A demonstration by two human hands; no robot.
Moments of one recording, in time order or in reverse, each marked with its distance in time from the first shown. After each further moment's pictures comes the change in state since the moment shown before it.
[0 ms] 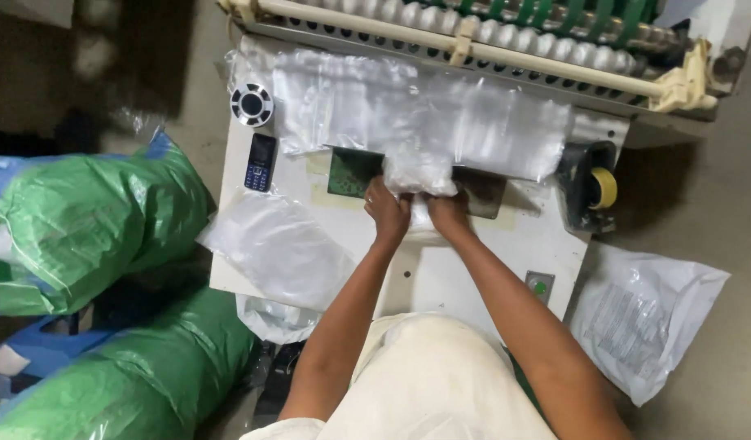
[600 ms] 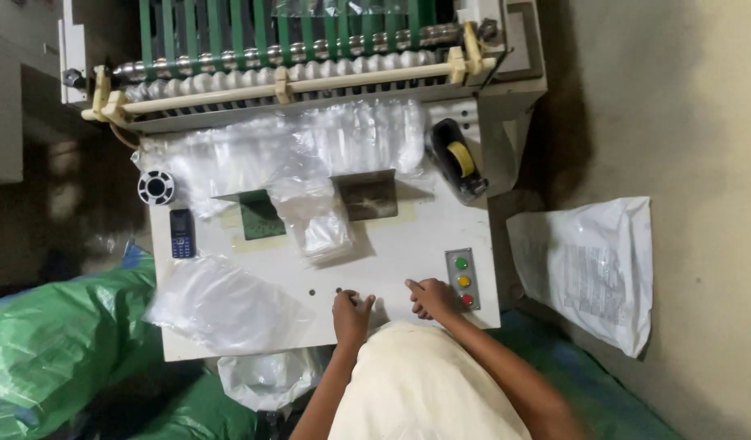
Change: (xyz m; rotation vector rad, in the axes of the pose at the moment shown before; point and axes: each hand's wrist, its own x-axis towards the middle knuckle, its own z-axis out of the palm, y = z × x) left_hand -0.210 -0.021 0.002 0.207 -0.255 -0.125; right_hand -0.220 0.115 -0.085 0.440 -0.291 0.503
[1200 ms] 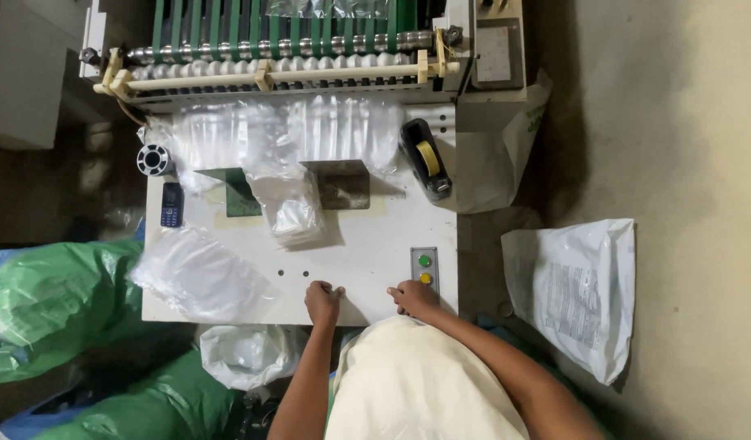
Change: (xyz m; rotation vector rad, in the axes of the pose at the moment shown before) left_hand -0.033 0.046 0.017 -0.045 0.202 -0.144; right_hand -0.004 0.055 -0.054 -0.299 -0.164 -0.277
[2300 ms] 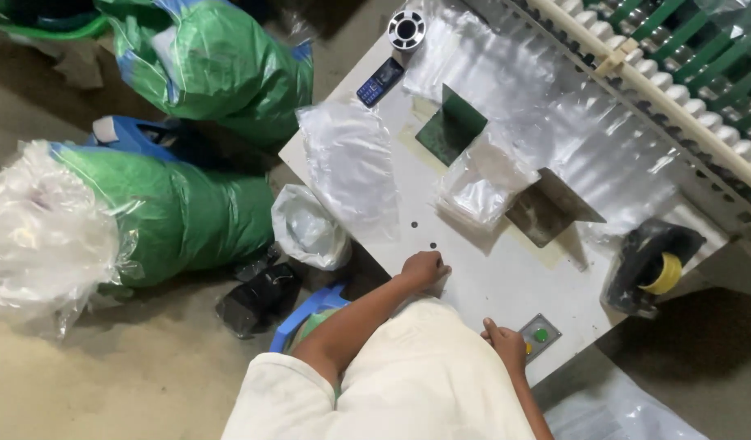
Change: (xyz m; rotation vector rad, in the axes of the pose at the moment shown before) left_hand 0.048 -0.014 -0.029 -0.041 -0.448 -0.077; right_hand 0.024 -0.027 0.013 -0.074 0.101 0.207
